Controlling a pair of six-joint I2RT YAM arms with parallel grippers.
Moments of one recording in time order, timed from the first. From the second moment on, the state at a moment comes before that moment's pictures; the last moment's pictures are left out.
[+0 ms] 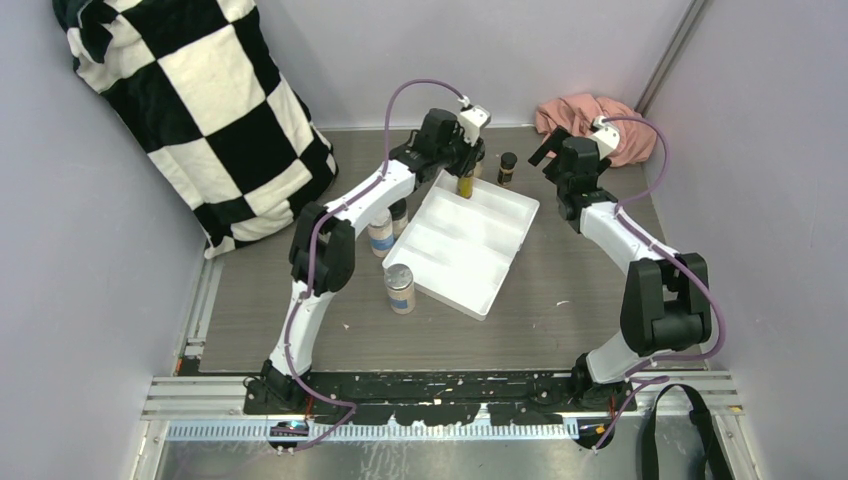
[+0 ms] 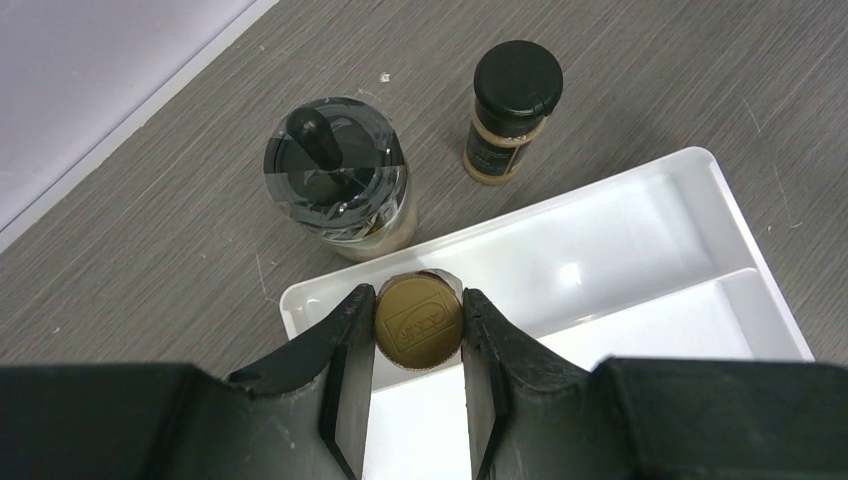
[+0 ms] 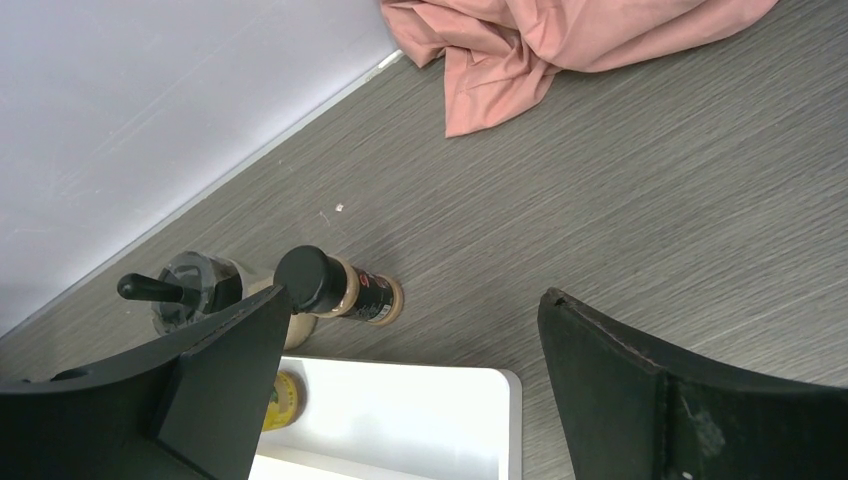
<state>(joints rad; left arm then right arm) -0.62 2.27 2.06 -0.26 0.15 0.12 0.13 1.55 1.06 0.14 0.35 0.58</state>
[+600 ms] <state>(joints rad) -0.62 2.29 2.09 -0.27 0.13 0.13 0.13 1.58 1.06 0.16 0.34 0.58</state>
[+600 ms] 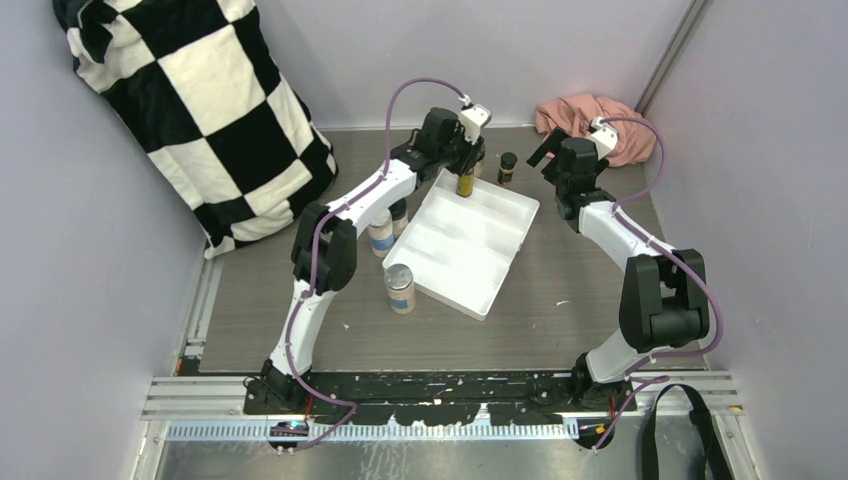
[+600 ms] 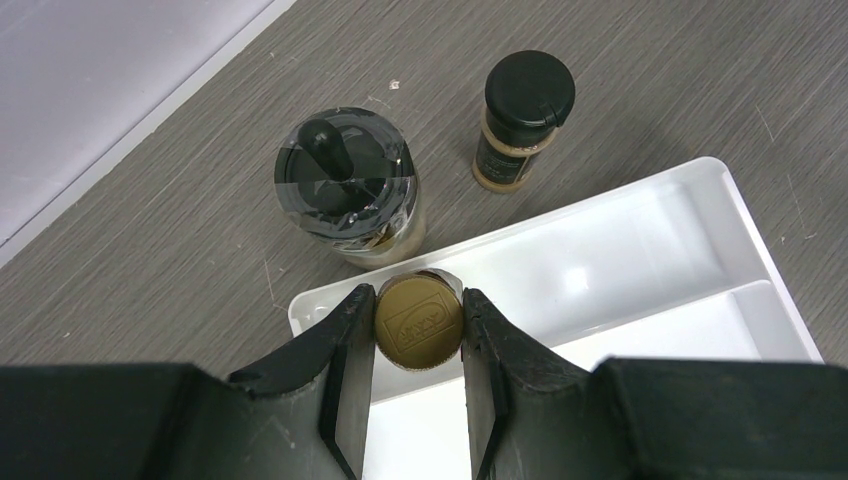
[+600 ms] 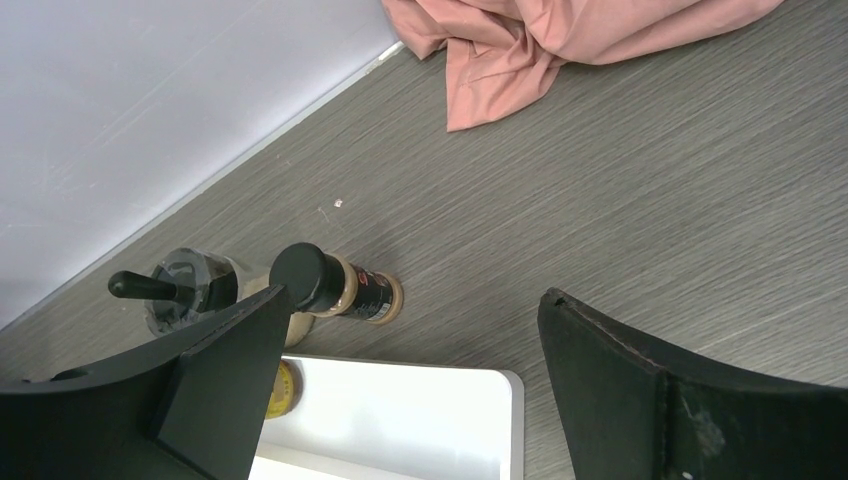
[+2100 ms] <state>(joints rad) -0.61 2.18 2.12 -0.36 -0.13 -0.01 0.13 1.56 1.07 0.12 0.33 0.59</state>
